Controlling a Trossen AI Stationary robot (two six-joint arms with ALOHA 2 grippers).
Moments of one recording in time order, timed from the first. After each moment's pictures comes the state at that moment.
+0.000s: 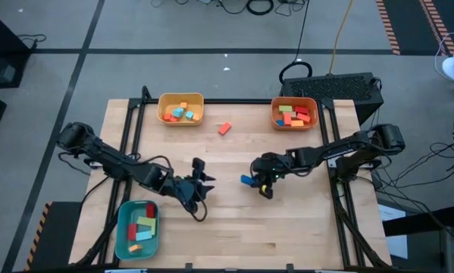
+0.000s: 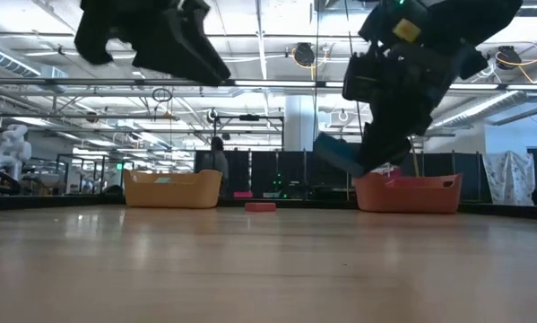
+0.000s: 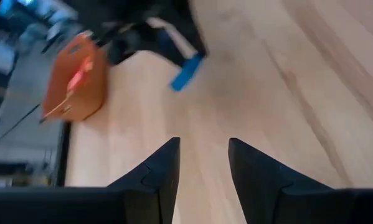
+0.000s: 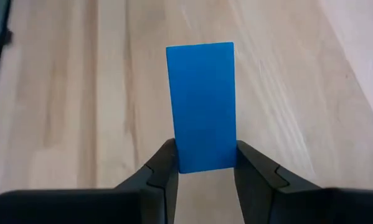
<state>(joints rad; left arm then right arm) -0.40 1.45 0.89 -0.15 -0.50 0.33 0.07 1.48 0.71 -0.04 -0.14 0.42</state>
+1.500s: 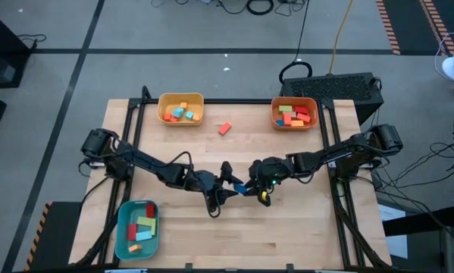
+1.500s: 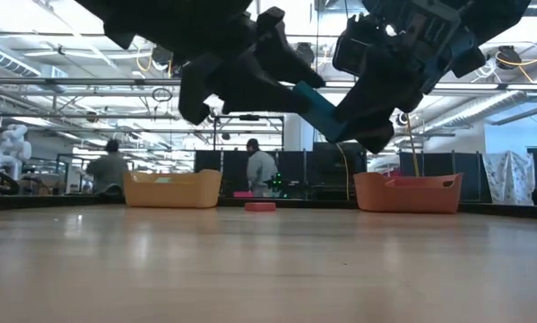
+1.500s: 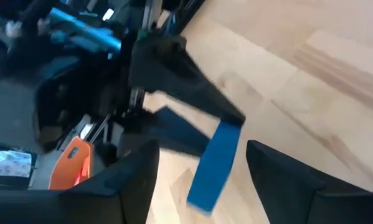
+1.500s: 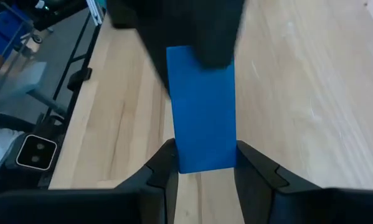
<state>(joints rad) -0.25 1.74 0.94 0.36 -0.21 0.80 0.14 1.52 0.71 0.21 -0.19 0.44</state>
